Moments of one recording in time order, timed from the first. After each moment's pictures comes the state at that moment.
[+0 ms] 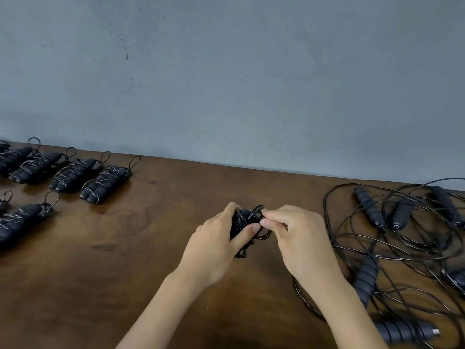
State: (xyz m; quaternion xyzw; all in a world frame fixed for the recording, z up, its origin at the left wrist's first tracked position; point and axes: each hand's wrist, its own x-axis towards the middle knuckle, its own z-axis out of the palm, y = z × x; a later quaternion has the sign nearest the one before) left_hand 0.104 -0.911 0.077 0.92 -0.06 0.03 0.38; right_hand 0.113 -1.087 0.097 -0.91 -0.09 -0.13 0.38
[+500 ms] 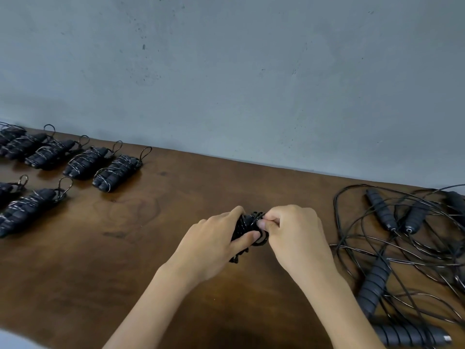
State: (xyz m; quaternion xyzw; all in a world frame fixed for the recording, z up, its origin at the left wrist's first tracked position) left_hand 0.097 -0.886 0.079 0.96 -0.10 -0.02 0.24; right_hand 0.112 -1.063 0.100 -0.96 -0.08 -0.06 0.26
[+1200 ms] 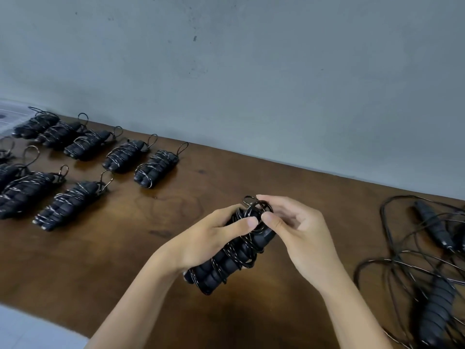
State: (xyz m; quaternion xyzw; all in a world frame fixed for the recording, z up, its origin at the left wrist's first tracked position) left_hand 0.093 -0.755 0.098 0.71 -0.09 -0.20 0.67; right_hand 0.113 -0.955 0.104 -0.76 -0.17 0.03 0.62
